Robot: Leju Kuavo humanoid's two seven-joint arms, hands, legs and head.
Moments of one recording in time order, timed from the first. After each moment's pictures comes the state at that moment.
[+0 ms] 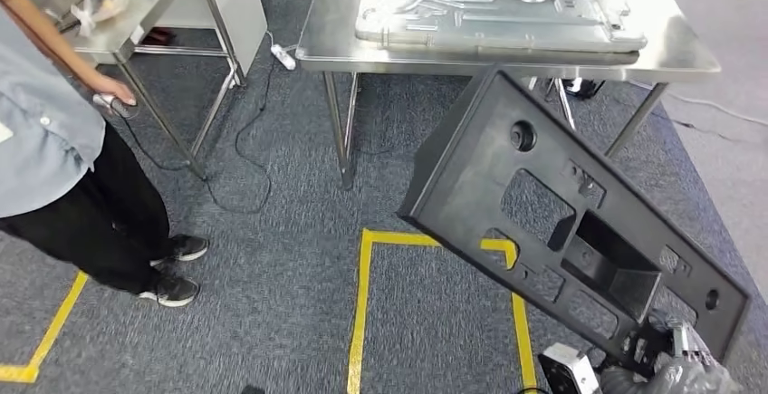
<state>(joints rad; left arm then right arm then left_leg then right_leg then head) -0.06 -0.20 0.62 -0.20 -0.82 0.17 -0.52 0.30 0.34 -0.15 -1.94 0.89 -0.69 -0.68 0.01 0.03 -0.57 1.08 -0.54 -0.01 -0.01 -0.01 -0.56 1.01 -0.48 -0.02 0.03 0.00</state>
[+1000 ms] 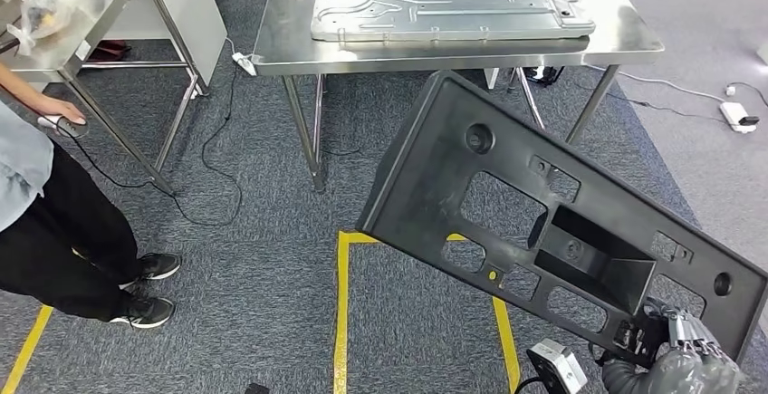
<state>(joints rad) -0.06 -0.20 0.62 -0.20 -0.85 0.14 -0.53 0.29 0.33 -0.15 -2.00 1.01 -0.69 -0.70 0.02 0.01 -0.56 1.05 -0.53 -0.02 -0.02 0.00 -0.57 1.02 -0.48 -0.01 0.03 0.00</state>
